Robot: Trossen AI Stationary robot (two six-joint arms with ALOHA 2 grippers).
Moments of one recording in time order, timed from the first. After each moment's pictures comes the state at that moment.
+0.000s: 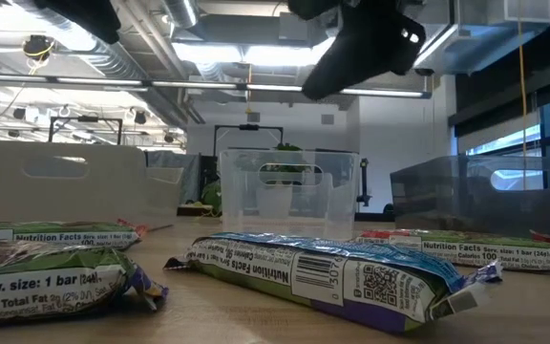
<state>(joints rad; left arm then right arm) -0.72 1.46 1.20 -1.06 -0.77 -1.11 0.57 1.94 1.44 -0.41 0.33 0.65</state>
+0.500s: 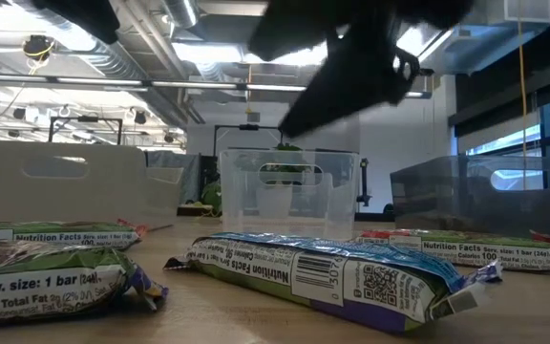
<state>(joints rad) -0.72 1.46 1.20 -1.06 -0.77 -1.12 0.58 2.03 1.44 -0.29 0.35 0.69</state>
